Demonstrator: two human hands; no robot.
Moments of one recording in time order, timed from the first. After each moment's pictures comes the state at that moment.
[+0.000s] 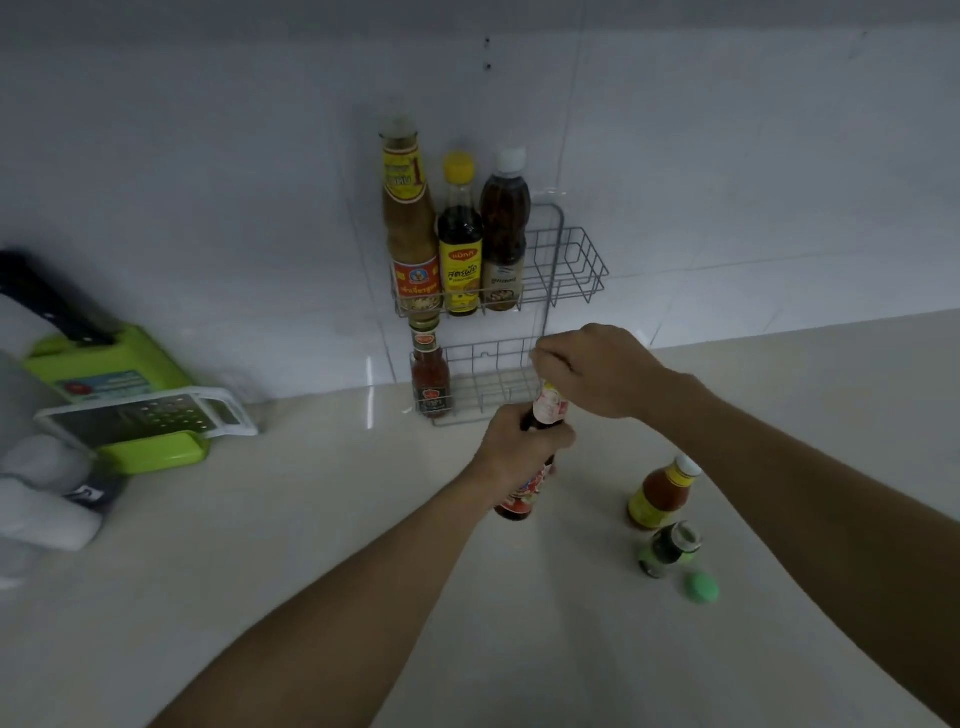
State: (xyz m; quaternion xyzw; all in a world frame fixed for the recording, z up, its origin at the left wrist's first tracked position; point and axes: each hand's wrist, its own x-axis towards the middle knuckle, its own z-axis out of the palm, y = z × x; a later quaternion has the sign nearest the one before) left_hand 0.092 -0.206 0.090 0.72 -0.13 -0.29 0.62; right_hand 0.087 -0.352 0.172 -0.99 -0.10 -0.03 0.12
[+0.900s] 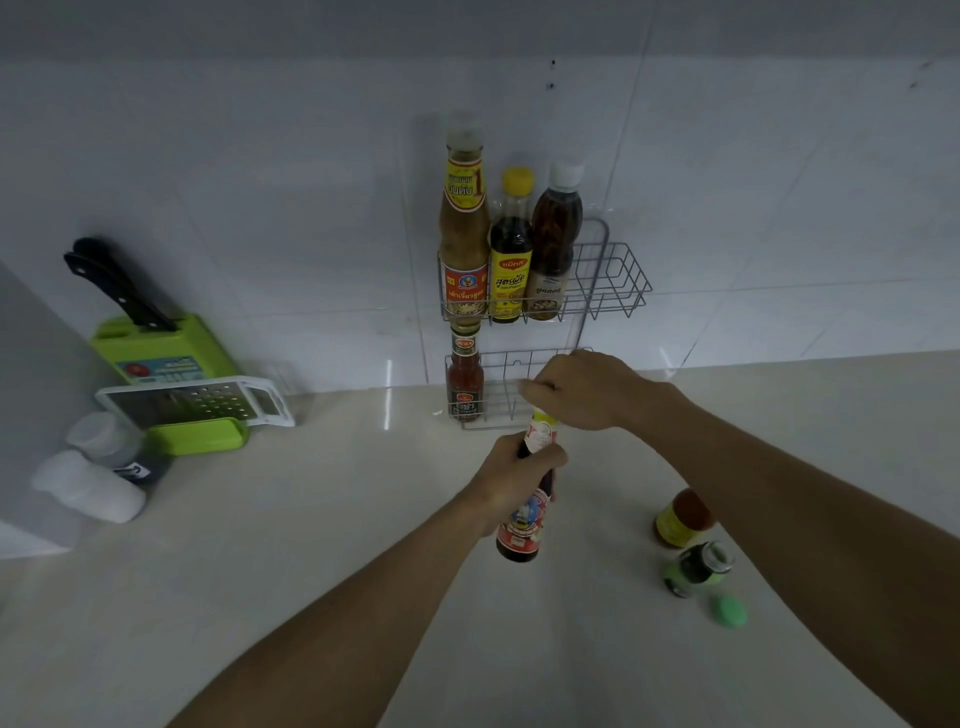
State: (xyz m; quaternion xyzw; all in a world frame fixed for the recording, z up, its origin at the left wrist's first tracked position) left_hand 0.086 -0.162 0.081 0.70 -0.07 -0.33 0.63; right_hand 0.114 -0.306 0.164 -0.99 -0.09 0.09 0.10
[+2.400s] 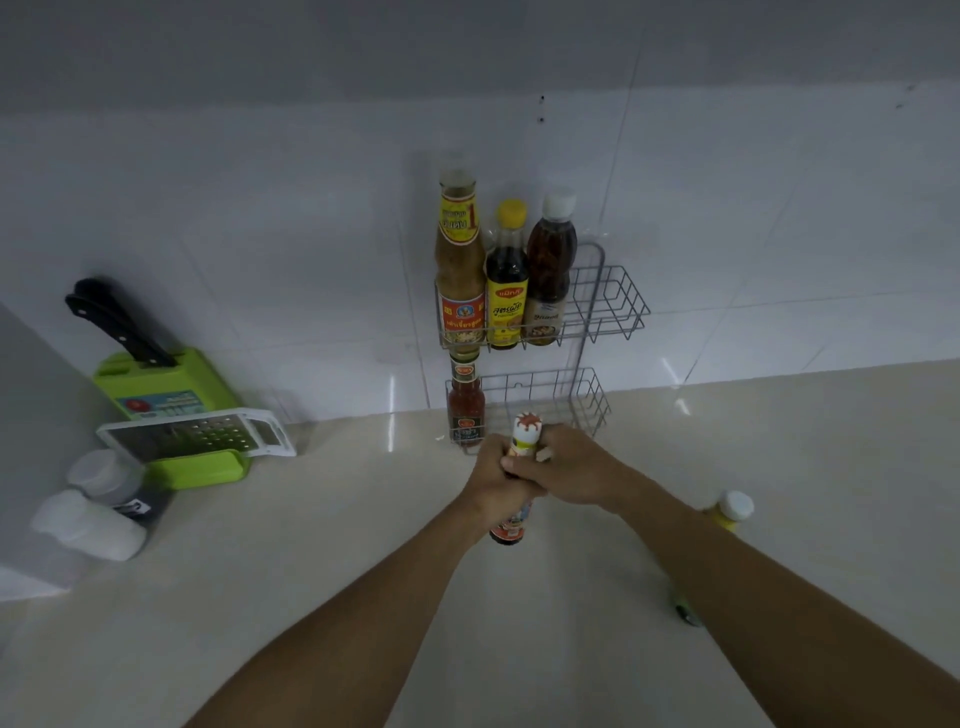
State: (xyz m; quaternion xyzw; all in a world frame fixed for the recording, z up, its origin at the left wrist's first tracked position) left_hand 0.120 -0.160 0.065 0.78 -0.09 -0.23 0.58; right_hand 0.093 -0.288 0.106 -0.89 0.05 0.13 0.42
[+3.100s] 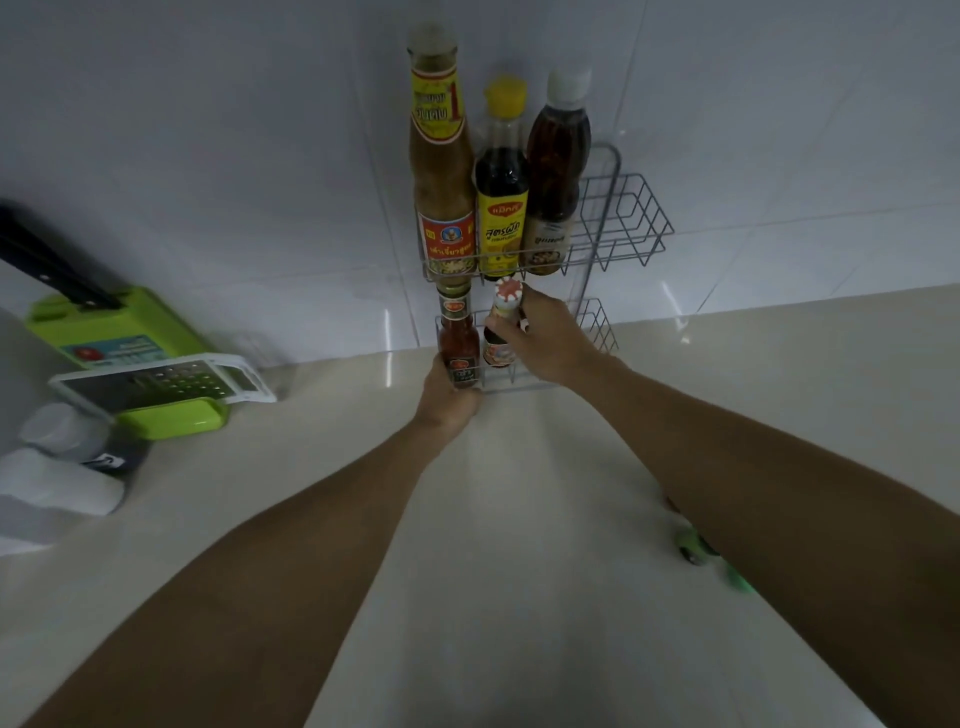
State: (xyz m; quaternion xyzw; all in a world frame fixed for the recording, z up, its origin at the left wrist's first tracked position) left_hand 0.186 -0.136 0.028 0.79 0.02 -0.23 0.57; right_hand 0.181 -0.294 0.085 -0.92 0.01 -0.07 0.39
